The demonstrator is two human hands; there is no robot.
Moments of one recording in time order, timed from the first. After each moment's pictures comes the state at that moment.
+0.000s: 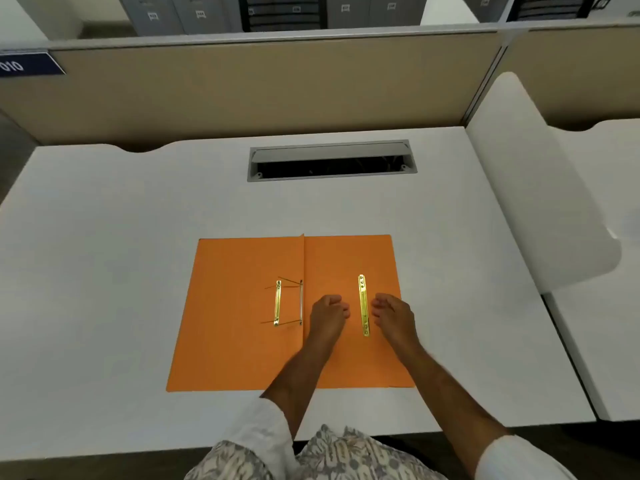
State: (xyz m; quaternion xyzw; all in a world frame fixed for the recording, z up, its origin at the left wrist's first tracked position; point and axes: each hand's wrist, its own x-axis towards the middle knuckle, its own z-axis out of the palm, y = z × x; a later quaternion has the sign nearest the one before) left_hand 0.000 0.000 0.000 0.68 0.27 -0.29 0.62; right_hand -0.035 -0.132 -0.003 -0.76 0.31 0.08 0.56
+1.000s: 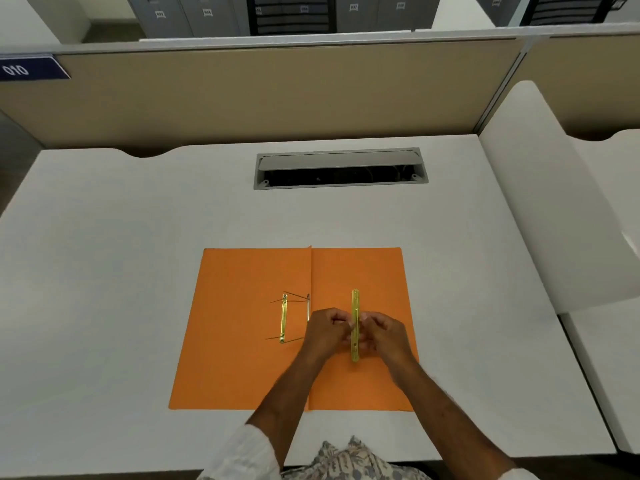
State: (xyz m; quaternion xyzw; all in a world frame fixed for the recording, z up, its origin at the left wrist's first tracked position) left_hand 0.017 0.024 -0.001 0.76 0.13 -0.29 0.57; right_hand -0.027 -0.110 -0.002 -0.66 0.30 0.12 0.68
